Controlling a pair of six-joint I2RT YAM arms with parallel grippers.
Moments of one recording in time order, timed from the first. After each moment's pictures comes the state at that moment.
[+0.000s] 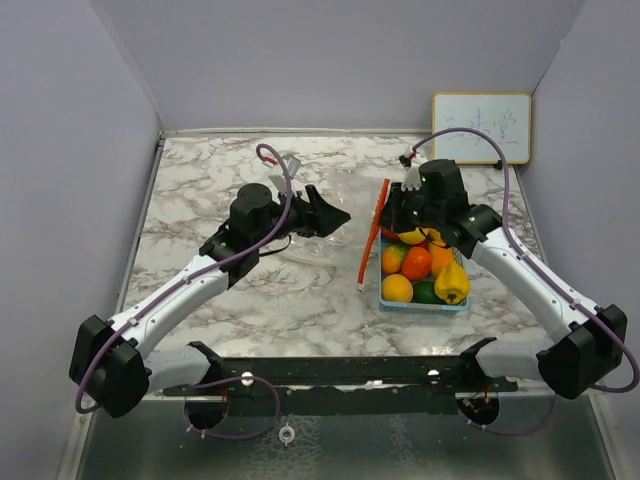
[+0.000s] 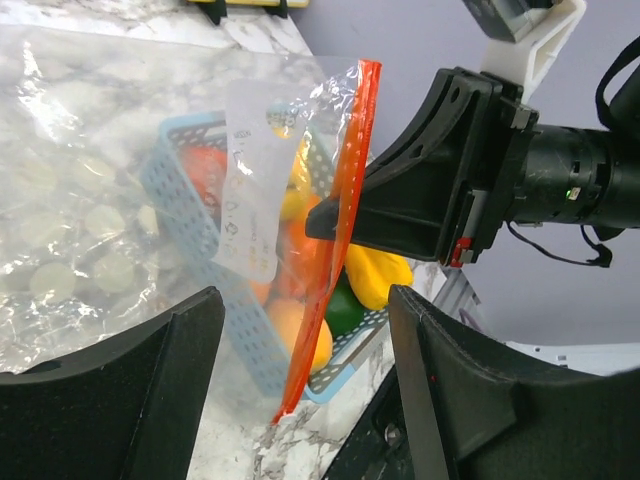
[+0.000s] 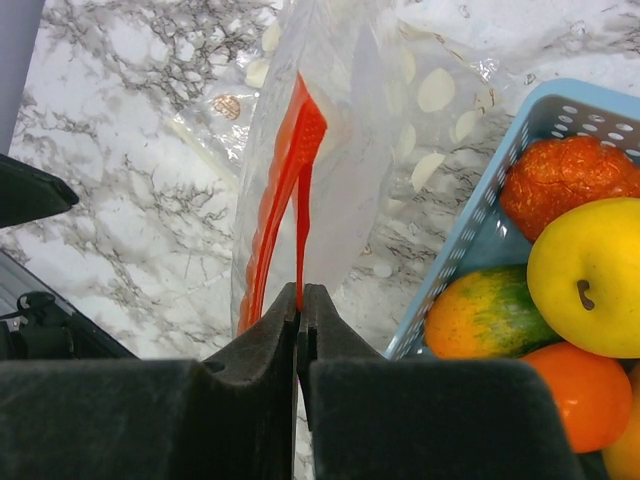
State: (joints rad) left arm -0.62 1.16 0.89 0.11 0.31 -0.70; right arm 0.50 1.27 1.14 -0.48 -0.20 0.37
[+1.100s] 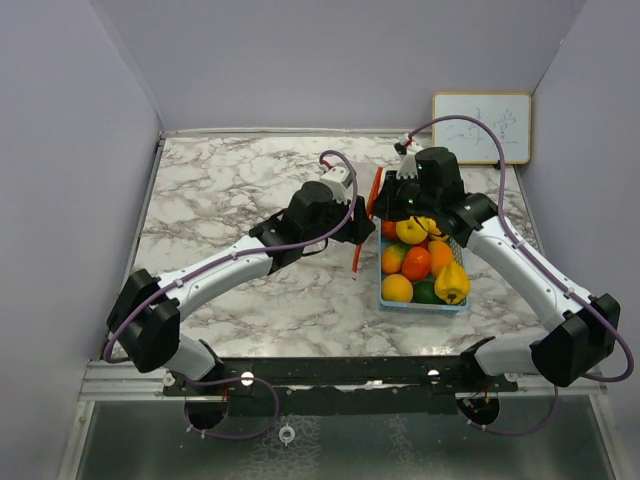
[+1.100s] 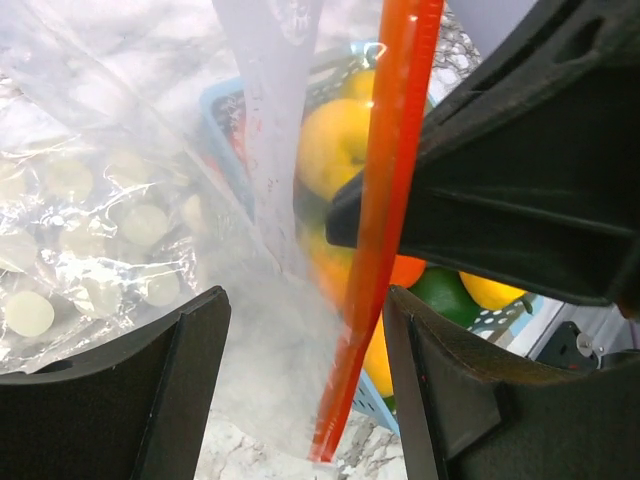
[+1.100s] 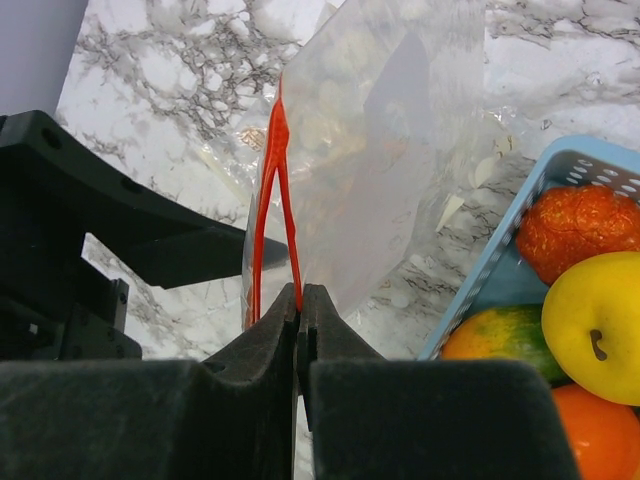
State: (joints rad) left arm -0.82 1.44 1.09 -0.02 0.05 -0.46; right arm 0.51 1.34 1.24 -0.47 -0.22 0.38
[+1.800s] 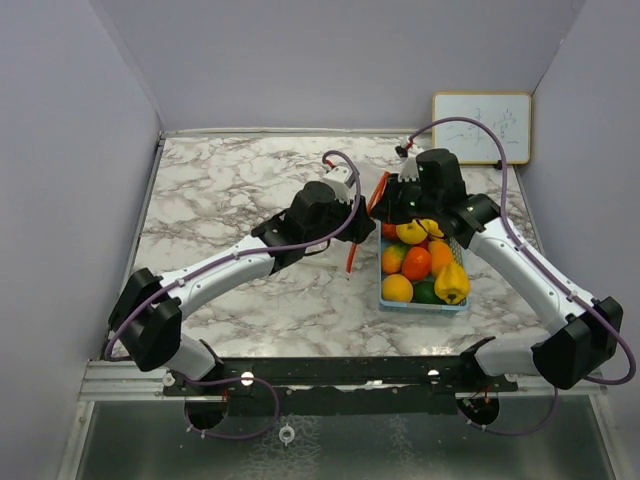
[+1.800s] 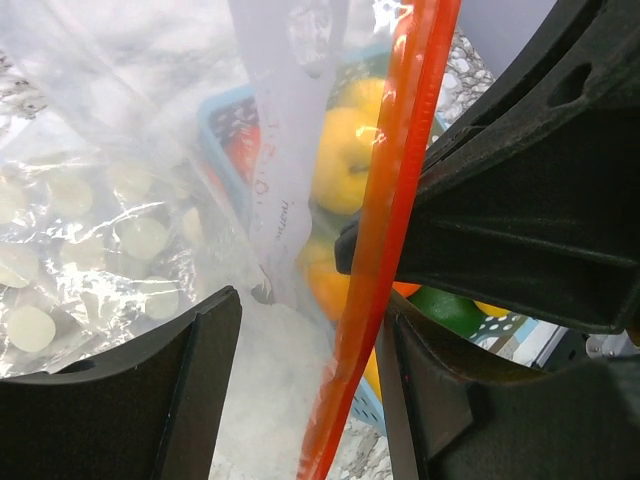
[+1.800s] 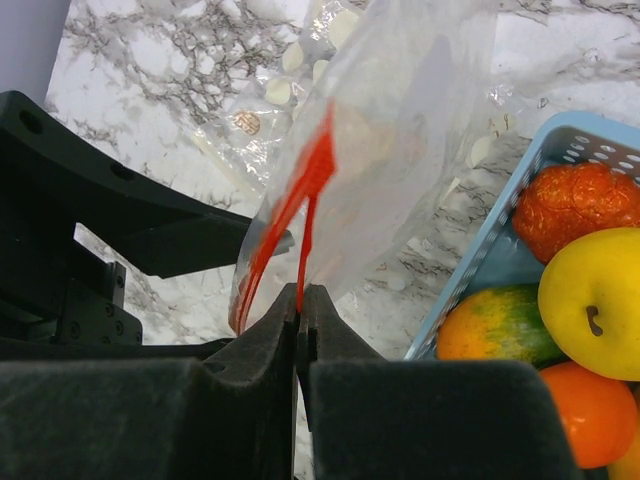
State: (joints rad) left arm -0.83 1.48 1.11 0.00 0.03 -0.44; right arm 0.51 1.32 1.24 -0.51 -0.22 0.37
